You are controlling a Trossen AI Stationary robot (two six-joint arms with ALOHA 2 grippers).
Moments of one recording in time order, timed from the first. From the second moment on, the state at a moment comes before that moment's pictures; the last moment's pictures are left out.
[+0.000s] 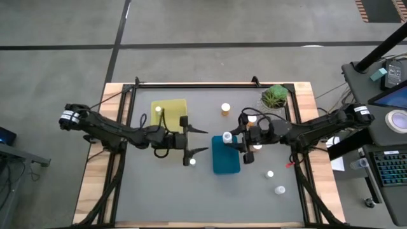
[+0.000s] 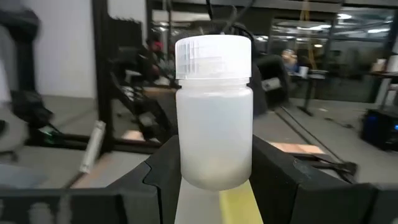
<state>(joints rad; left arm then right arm) -0.19 1.38 0.74 0.75 -0.21 0.35 0.16 1.22 0.59 0.74 0.06 -0.09</state>
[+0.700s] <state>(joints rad) -0.18 1.70 0.83 1.26 -0.19 0.29 0.17 1.25 0.57 0.75 0.14 -0.12</state>
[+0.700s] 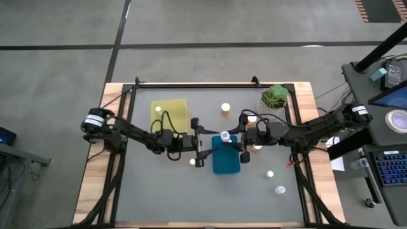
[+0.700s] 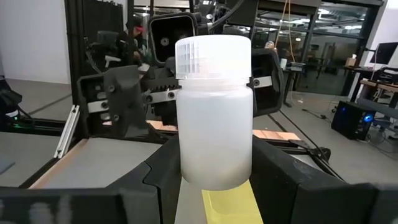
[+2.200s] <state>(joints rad) -0.13 1.76 0.93 1.17 -0.19 0.26 0.17 1.25 0.56 0.73 0.14 -0.11</state>
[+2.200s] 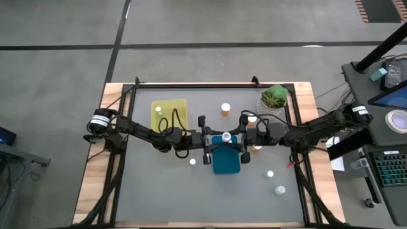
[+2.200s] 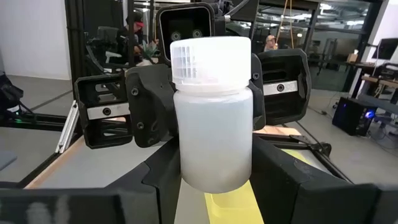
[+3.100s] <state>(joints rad) -0.13 1.73 0.92 0.84 -0.27 0.28 0.17 0.98 0.58 0.24 0.21 0.08</state>
